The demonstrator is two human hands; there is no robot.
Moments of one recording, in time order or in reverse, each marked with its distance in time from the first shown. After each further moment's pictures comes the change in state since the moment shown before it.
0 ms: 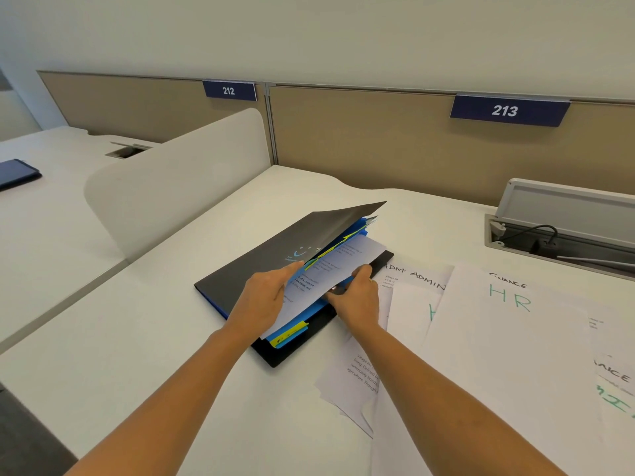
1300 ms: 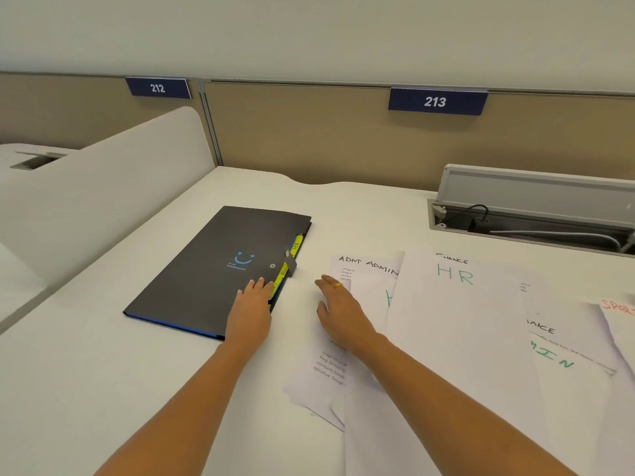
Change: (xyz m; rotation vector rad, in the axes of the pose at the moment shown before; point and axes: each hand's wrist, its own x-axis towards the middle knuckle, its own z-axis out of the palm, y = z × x) left_hand 0.037 -0.010 0.082 0.290 -0.188 -0.098; right_hand -0.020 0.032 -0.044 -0.385 -0.220 -0.260
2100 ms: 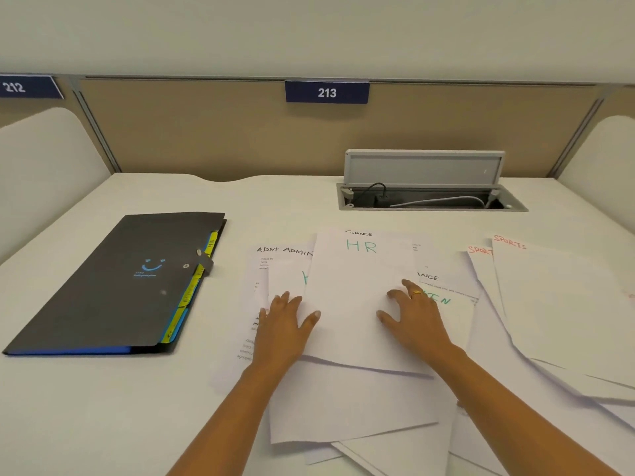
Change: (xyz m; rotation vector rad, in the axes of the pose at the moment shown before) left_hand -0.070 0.145 0.024 -0.409 -0.157 0.224; right_hand -0.150 0.132 -0.100 -0.270 0.178 0.531
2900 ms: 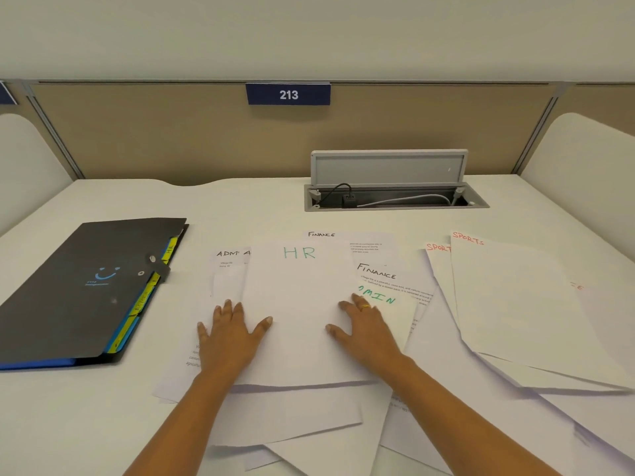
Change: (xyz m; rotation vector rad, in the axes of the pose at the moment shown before) left_hand -0.001 0.006 0.009 0.274 -0.008 -0.215; right_hand -0.018 0.006 -0.001 0.141 -0.163 -0.074
